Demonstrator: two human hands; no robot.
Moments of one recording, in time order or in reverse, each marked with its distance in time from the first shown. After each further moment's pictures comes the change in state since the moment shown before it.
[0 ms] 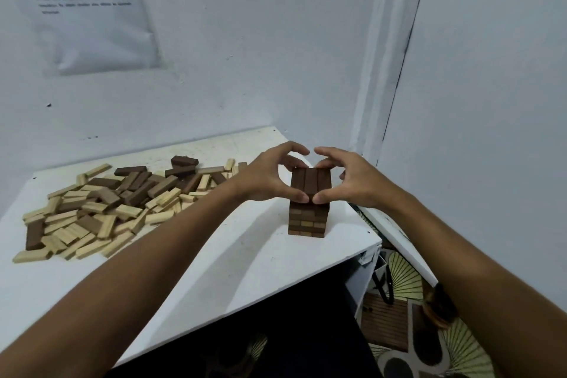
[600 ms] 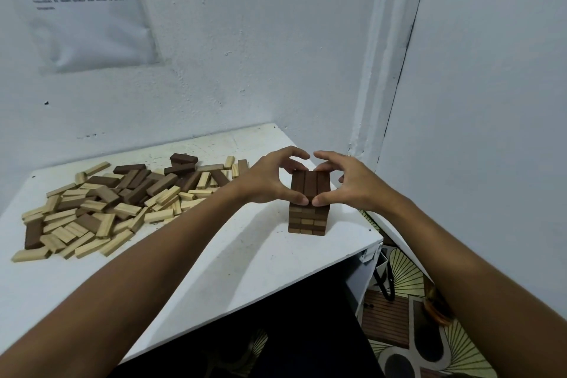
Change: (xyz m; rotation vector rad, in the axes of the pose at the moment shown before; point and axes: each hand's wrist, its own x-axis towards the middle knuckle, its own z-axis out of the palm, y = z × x) left_hand 0.006 -0.014 0.008 0.012 -0.034 -0.030; right_hand 0.003 0.014 0.010 0.021 -0.004 0.025
